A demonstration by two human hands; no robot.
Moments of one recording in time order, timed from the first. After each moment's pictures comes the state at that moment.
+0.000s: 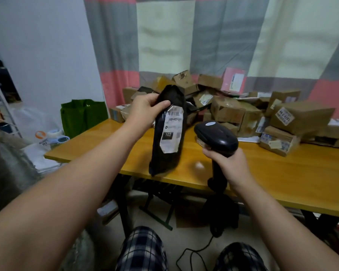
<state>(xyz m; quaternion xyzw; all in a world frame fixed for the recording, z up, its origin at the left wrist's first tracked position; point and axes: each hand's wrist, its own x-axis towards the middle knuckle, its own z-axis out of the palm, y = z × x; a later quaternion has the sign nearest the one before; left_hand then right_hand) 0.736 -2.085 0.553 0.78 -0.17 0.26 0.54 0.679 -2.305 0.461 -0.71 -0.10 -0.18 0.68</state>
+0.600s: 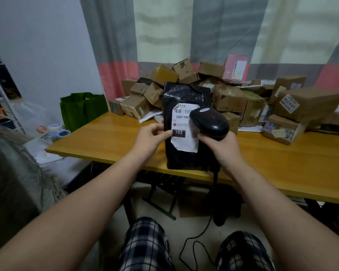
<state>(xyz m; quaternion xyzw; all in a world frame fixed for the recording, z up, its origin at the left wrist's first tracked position) 0.732 -2.089 0.463 0.77 -0.09 0.15 0.61 0.708 -2.292 0.456 -0.70 -0.10 -0.19 0.69</state>
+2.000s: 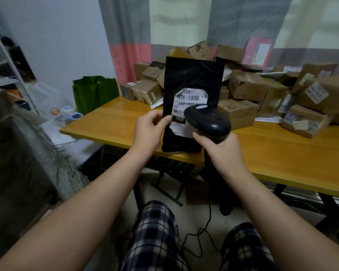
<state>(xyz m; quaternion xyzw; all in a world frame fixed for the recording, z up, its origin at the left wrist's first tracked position) 0.703 -2.065 0.455 0.79 -0.07 0.27 0.55 0.661 -2.248 0.451 -0.72 -0.15 -0.19 0.66</state>
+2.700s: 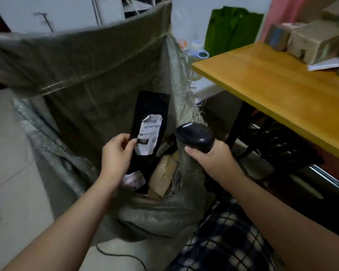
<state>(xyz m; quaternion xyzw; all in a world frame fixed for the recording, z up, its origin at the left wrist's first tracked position) 0.466 -1.796 0.300 0.79 0.38 0.35 0.34 0.625 -1.987 0.321 -0.75 -0.34 0.14 0.55</state>
